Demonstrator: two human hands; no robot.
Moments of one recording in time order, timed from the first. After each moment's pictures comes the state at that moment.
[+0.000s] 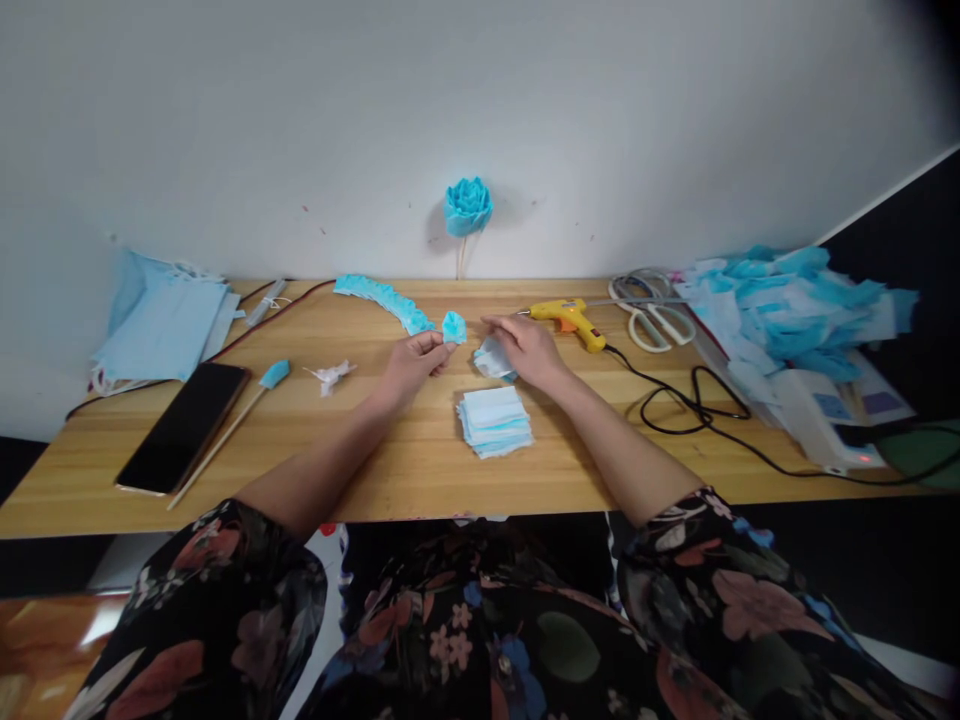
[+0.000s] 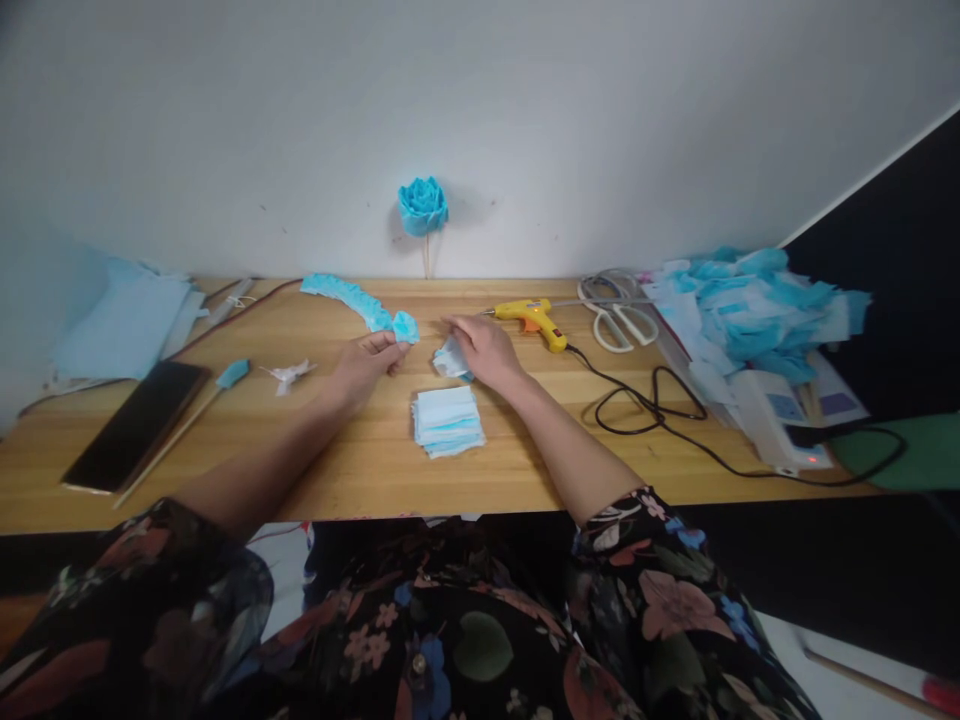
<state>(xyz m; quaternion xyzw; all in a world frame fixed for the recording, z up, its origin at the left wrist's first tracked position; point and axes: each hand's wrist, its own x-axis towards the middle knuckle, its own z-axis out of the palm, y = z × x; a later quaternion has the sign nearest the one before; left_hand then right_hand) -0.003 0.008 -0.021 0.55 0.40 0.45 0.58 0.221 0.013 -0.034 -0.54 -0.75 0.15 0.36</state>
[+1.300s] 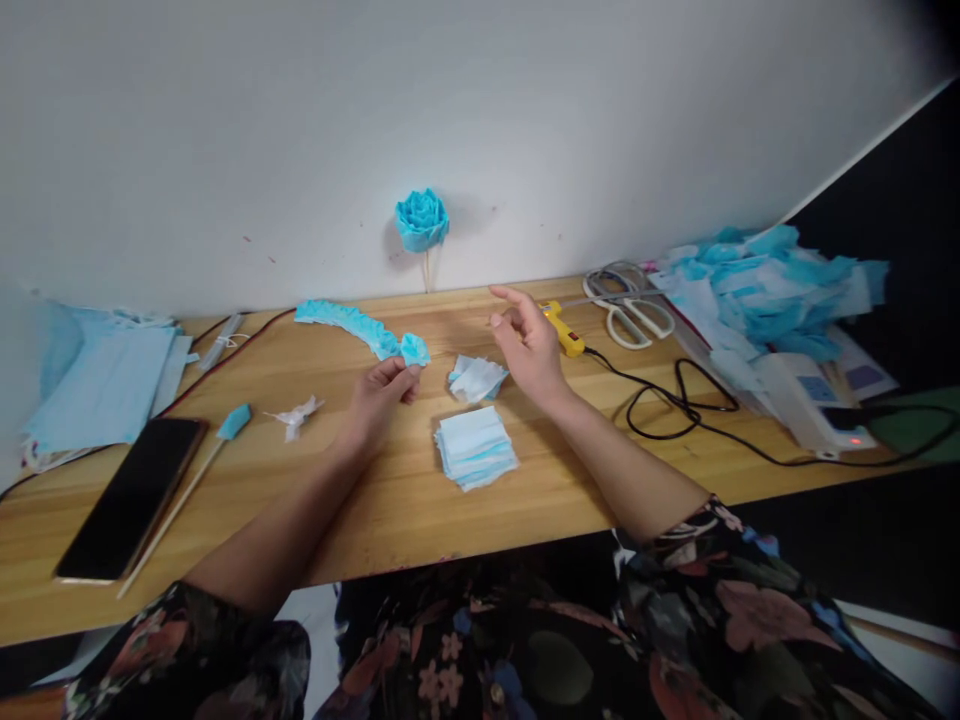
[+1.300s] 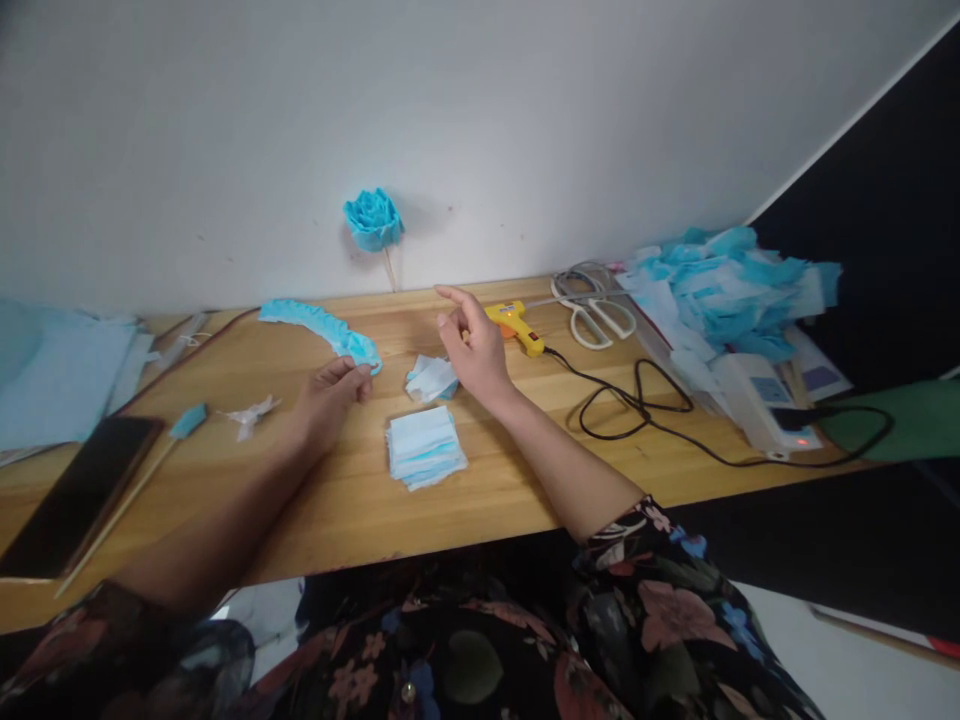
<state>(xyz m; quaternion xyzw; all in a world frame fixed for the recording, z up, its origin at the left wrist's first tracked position) -0.007 0.007 -0.022 0.54 0.43 0.44 0.57 0.217 -0.010 0.005 -0.55 -0.59 0.19 0.56</state>
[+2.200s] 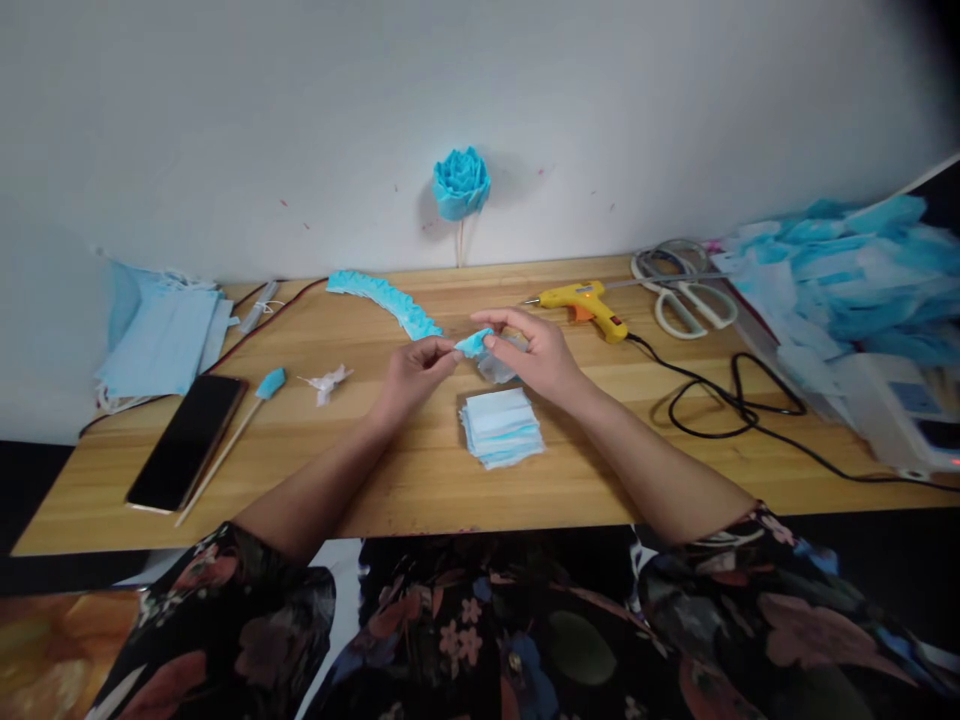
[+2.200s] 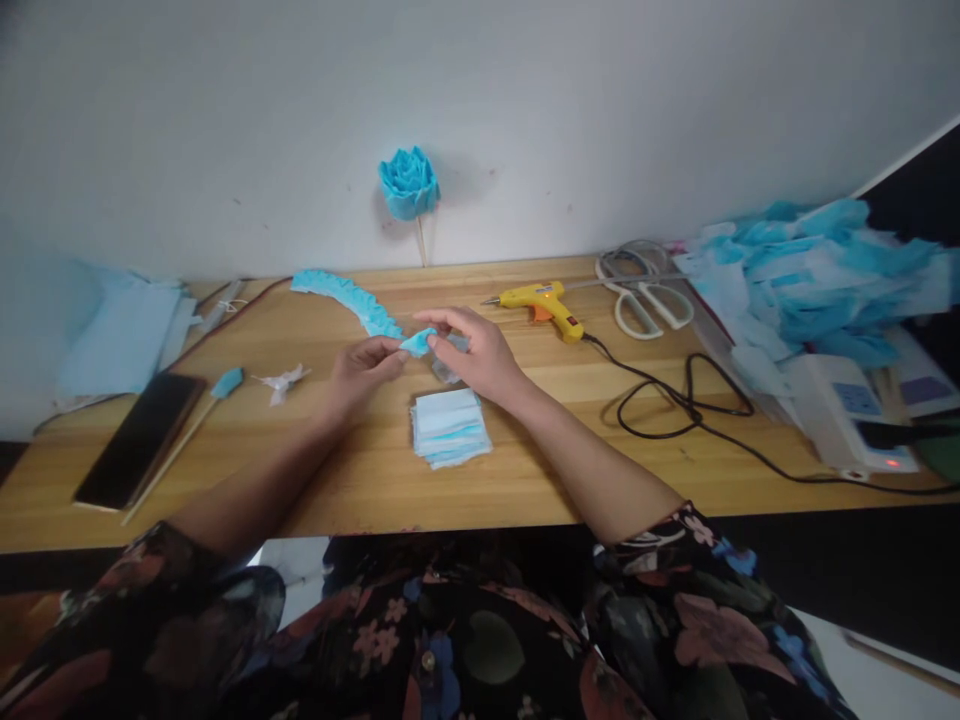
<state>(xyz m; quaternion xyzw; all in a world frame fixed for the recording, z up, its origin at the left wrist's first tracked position) -0.003 -0.001 -0.015 0.61 0.41 0.42 0.53 0.199 -0.019 0.004 -0.46 -0.71 0.27 0.46</state>
